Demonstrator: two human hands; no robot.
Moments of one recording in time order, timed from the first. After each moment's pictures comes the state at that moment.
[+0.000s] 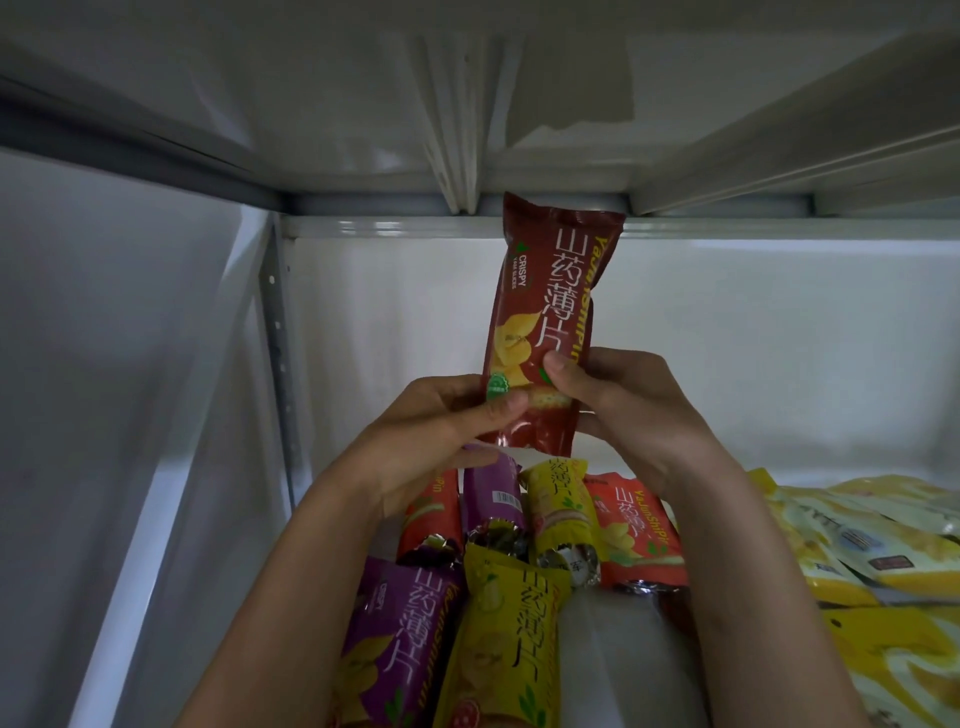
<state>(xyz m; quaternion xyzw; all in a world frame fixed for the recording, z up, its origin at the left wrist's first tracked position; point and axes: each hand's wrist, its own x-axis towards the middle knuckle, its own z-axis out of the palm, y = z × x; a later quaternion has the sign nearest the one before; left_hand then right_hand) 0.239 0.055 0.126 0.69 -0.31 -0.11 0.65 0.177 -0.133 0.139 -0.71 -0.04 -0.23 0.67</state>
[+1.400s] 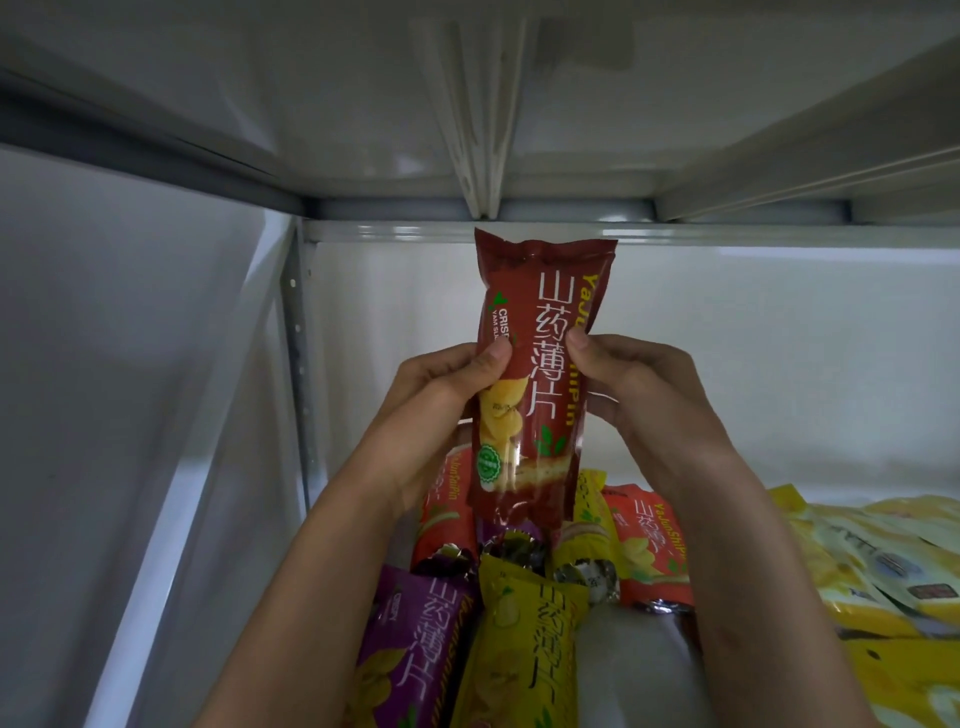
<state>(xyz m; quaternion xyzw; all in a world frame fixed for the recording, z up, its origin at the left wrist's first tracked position) 0.231 0.058 0.141 0.63 -0.28 -0.03 0.72 0.182 -0.126 0.148 -0.66 -0.09 -0.26 0.70</state>
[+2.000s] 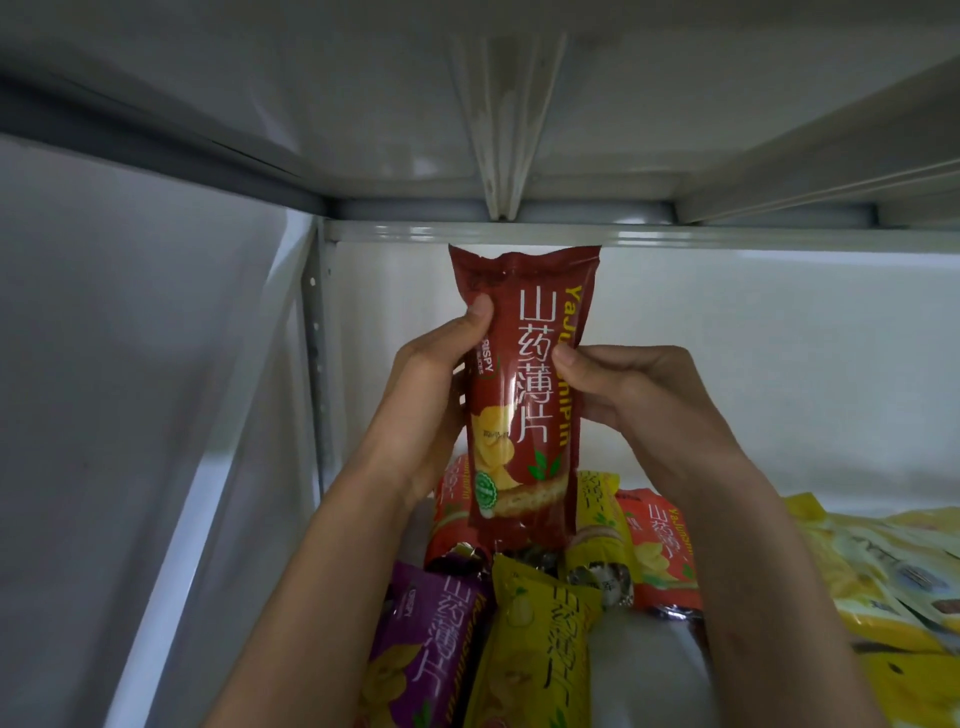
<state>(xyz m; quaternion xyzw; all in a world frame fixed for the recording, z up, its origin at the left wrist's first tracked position) 0.223 0.064 0.151 0.58 -0.28 0.00 0.77 0.179 -0.115 0.150 -0.70 -0.11 -0.23 0.67</state>
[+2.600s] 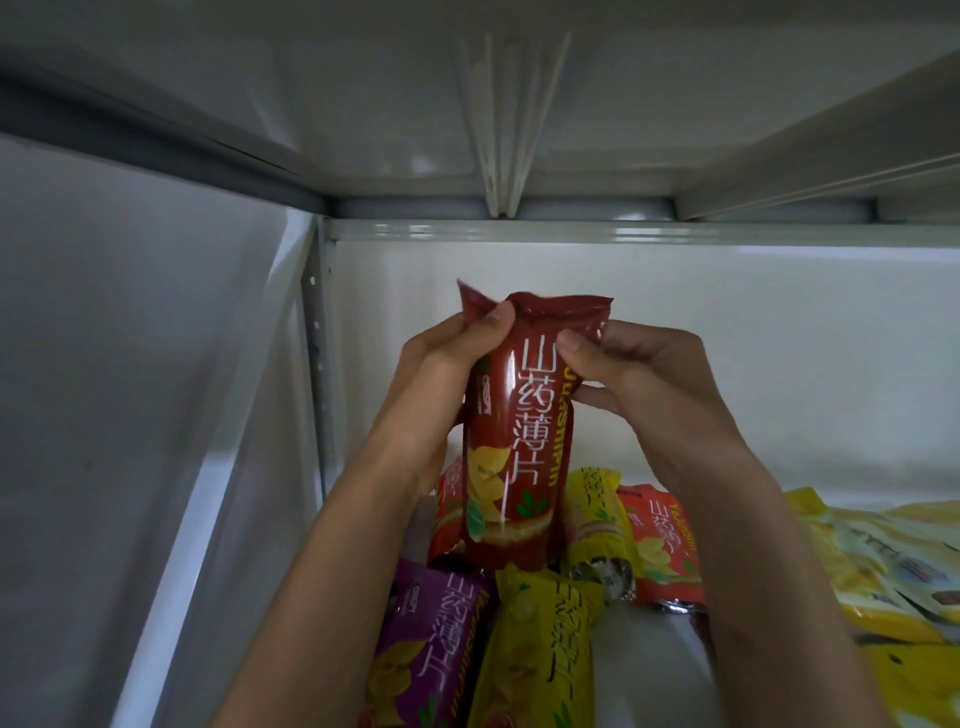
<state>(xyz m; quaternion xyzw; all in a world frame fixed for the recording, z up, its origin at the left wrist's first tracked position) 0.216 0.064 0.156 0.62 -0.27 0.03 0.73 0.177 -0.110 0.154 -0.69 -0.12 -0.29 0.65</state>
